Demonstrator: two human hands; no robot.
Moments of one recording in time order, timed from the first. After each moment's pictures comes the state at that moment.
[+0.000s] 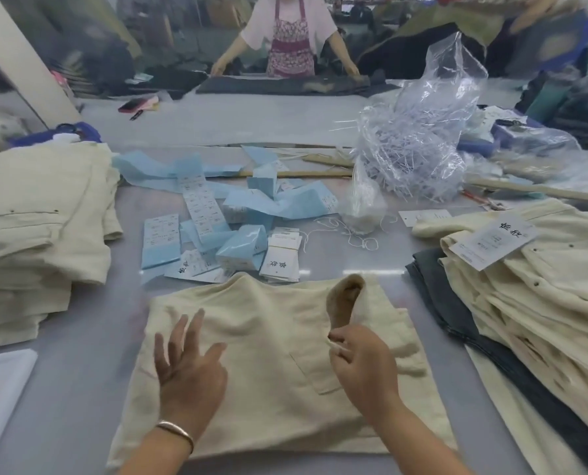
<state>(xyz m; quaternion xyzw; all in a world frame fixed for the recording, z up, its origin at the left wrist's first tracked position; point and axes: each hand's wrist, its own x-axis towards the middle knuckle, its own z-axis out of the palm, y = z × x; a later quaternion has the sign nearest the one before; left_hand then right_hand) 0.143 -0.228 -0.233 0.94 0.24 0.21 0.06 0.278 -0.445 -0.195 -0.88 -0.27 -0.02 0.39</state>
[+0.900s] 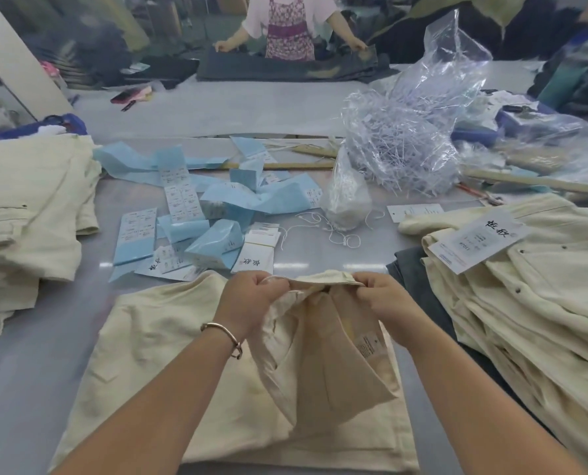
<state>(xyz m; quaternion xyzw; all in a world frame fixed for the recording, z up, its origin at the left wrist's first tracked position) 0.296 -0.298 -0.144 0.79 0.30 0.13 0.52 0.411 -0.482 -0.144 -0.79 -0.14 0.31 0.51</state>
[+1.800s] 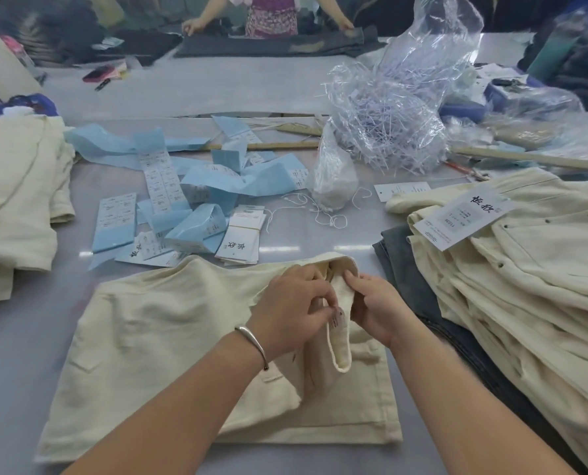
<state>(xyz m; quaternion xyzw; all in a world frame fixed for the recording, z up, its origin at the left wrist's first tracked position) 0.303 -0.365 -0.145 0.94 0.01 0.08 0.33 0.400 -0.498 -0.168 -0.56 0.03 0.41 0.72</state>
